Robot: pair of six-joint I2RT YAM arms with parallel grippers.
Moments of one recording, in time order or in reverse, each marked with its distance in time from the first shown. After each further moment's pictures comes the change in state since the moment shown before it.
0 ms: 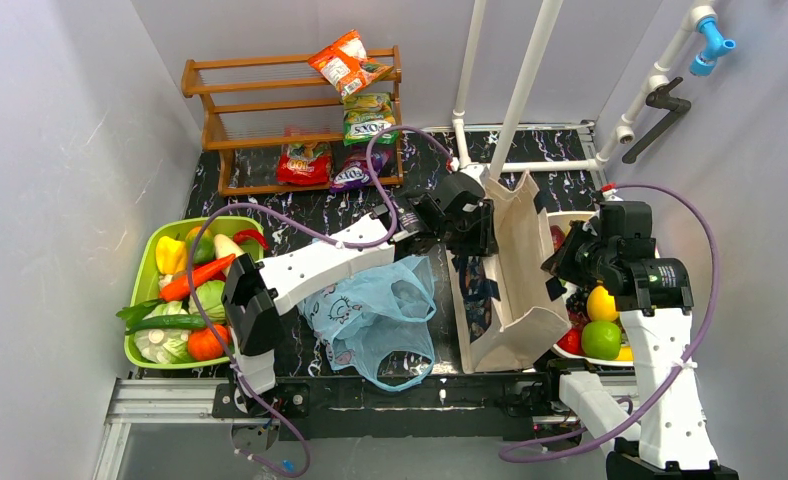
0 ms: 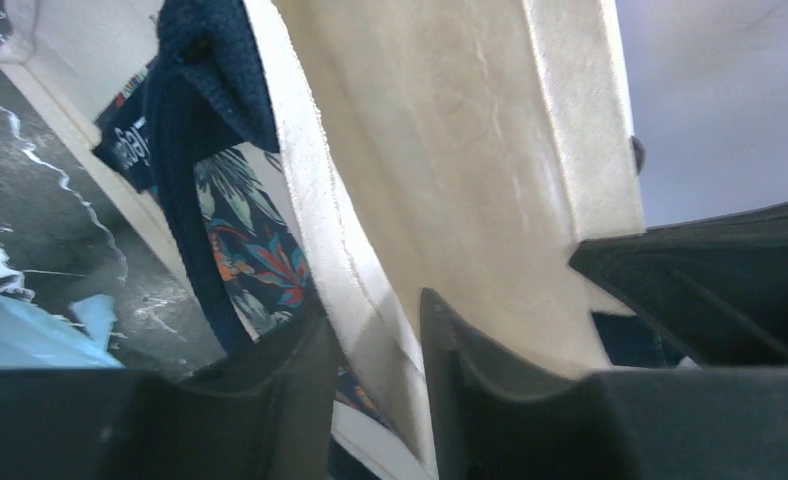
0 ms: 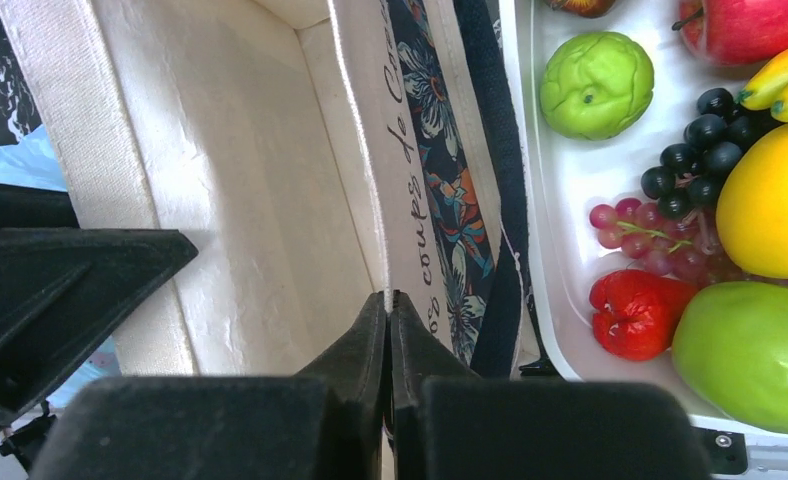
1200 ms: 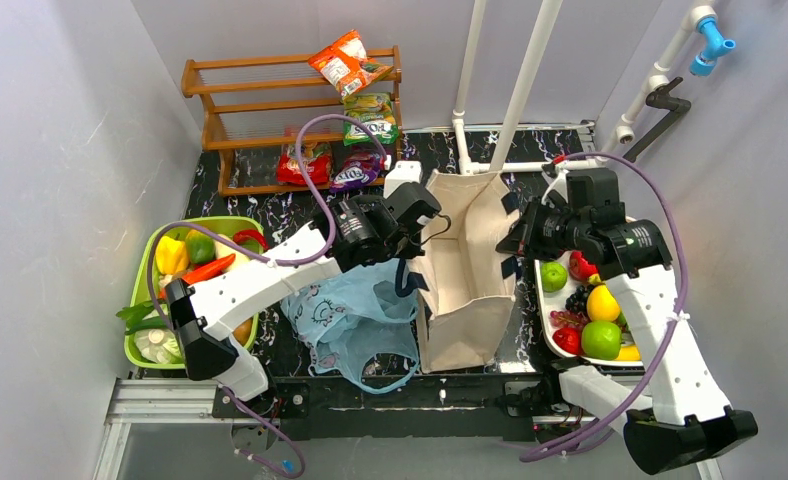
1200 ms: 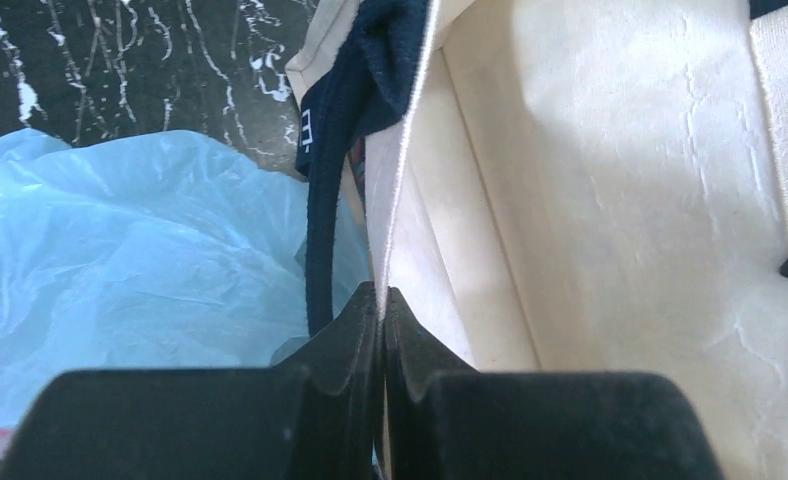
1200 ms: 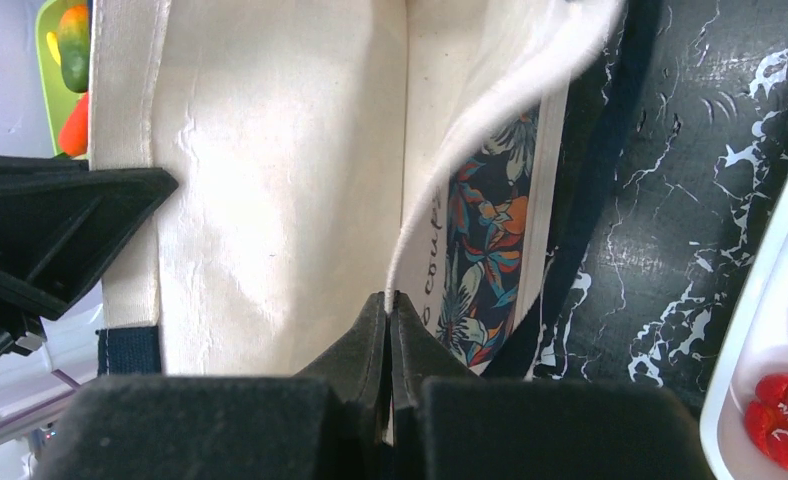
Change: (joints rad) left arm -0.003 -0.274 -0.098 -0.364 -0.429 0.019; right arm 0.194 0.164 0.104 0.115 -0.235 0.055
